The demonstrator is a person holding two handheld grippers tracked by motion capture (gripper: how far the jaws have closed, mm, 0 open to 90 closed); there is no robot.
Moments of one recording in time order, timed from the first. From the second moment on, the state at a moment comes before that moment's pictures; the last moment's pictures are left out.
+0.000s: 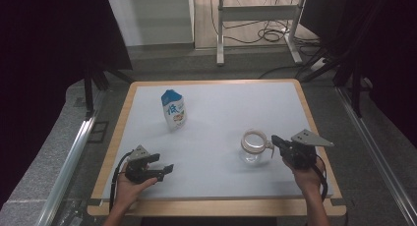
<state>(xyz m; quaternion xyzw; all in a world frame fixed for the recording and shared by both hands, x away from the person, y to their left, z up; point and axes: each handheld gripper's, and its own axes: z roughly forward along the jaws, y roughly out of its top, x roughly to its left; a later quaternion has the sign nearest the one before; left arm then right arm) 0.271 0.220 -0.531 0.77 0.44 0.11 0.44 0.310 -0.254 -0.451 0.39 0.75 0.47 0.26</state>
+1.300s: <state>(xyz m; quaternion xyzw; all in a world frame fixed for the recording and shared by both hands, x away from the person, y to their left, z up) 0.338 0.056 -0.474 0.82 0.28 0.06 0.50 0.310 -0.263 -0.465 0.39 0.73 0.51 0.24</state>
